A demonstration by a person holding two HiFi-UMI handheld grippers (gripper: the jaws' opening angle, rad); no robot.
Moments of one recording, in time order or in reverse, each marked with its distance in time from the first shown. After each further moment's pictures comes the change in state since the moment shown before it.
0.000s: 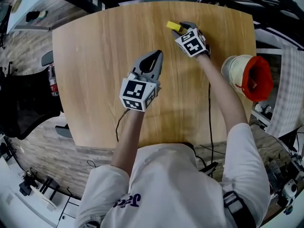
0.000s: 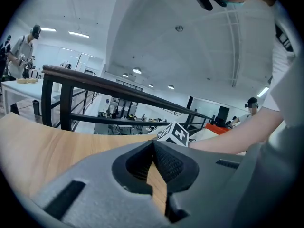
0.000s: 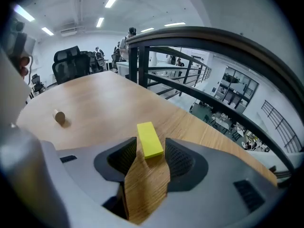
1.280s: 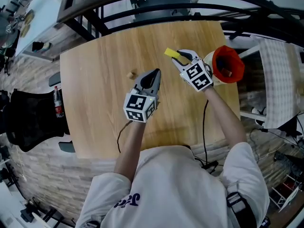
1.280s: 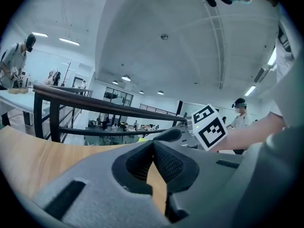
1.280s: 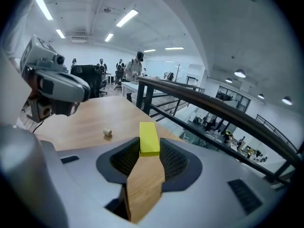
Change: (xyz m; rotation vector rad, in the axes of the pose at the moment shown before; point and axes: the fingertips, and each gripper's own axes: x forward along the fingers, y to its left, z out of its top) left arm -0.065 -0.119 0.038 0.067 -0.075 -0.094; right arm -0.246 0.055 0.018 -0.037 -0.203 -0.073
